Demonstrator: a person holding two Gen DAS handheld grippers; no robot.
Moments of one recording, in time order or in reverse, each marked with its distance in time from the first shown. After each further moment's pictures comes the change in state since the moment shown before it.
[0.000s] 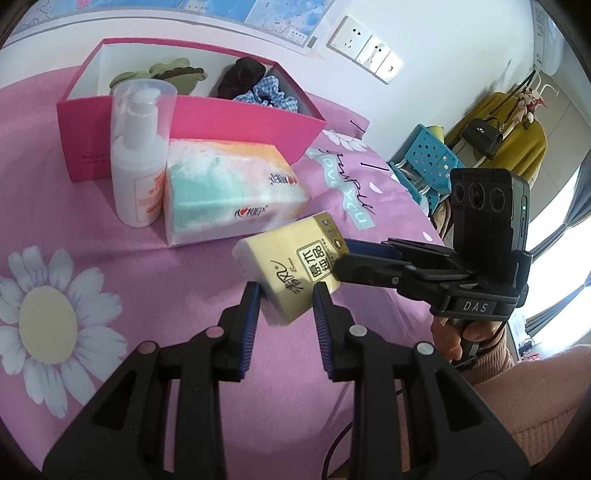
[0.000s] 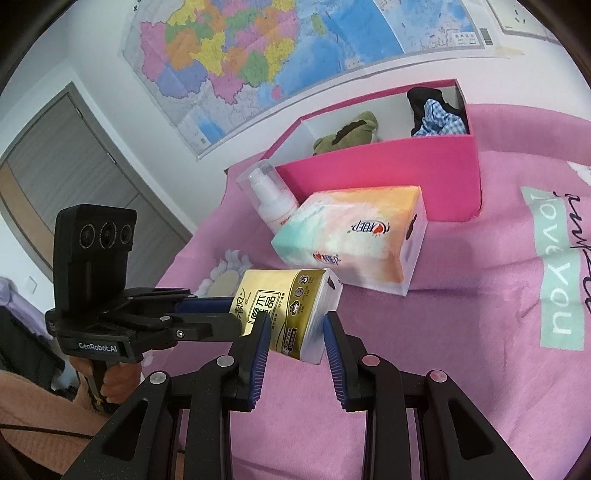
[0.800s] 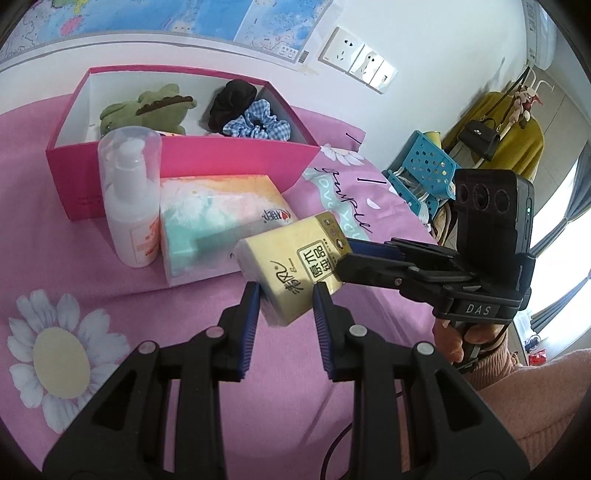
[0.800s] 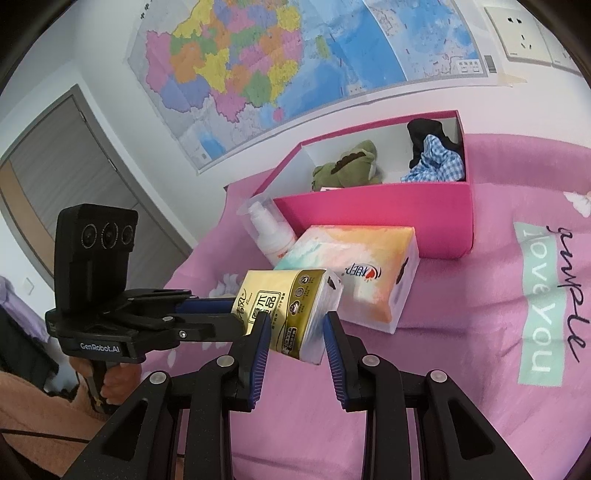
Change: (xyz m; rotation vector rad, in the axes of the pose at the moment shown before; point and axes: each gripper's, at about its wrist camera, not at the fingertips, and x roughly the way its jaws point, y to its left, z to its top) left arm -0.006 -0.008 0.020 0.040 -0.032 0.013; right arm -0.016 -0.001 0.020 -0.034 -0.051 -0.017
